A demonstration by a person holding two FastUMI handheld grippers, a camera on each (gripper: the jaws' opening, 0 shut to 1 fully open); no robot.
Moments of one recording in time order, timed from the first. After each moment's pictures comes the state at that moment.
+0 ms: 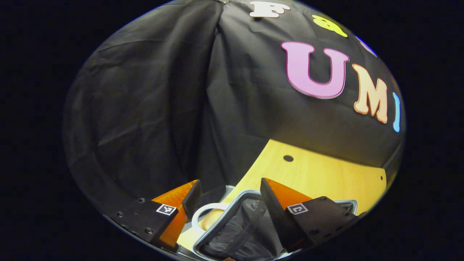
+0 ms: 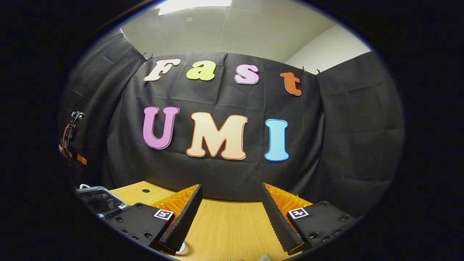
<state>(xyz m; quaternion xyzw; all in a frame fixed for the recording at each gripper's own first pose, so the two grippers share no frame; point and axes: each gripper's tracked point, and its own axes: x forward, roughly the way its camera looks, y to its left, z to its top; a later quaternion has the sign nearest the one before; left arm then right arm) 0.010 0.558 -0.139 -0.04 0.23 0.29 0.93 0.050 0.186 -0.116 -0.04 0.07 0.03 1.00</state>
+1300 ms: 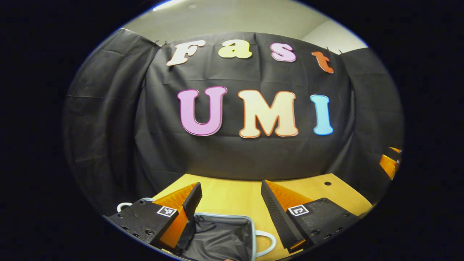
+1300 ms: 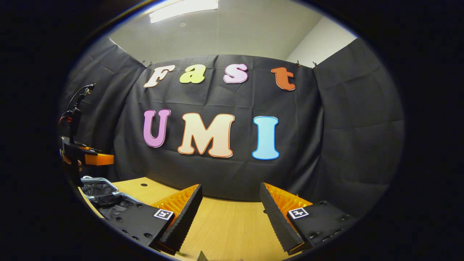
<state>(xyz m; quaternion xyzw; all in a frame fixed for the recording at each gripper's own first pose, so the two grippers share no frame) 0.042 0.155 -0.086 0.02 0.12 0.07 0.99 0.058 0.029 -0.120 -0.03 0.07 0.09 0.99</state>
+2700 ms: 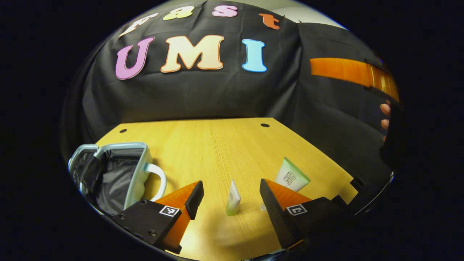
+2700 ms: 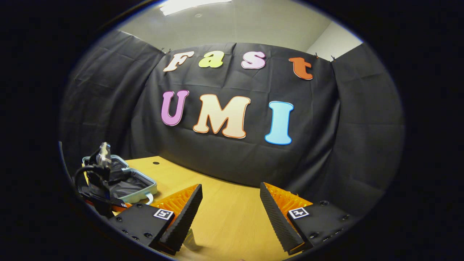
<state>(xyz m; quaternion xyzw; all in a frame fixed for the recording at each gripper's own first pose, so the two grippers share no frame) -0.050 -0.066 -0.314 -0.02 0.30 -0.11 0.95 0.023 0.012 -0.177 -0.08 0.13 0.16 0.98</state>
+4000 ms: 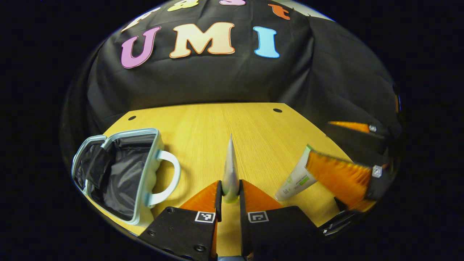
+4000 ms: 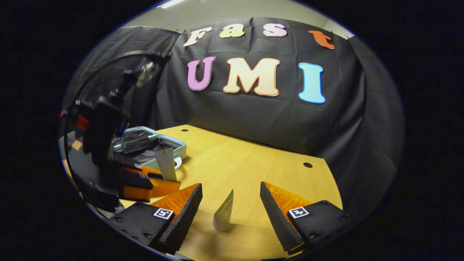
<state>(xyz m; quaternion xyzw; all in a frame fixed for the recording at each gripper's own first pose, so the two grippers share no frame) -0.060 -0.026 -0.299 0.00 0.35 -0.07 0.93 -0.052 0.065 -0.329 -0.07 0.27 0.25 0.93</state>
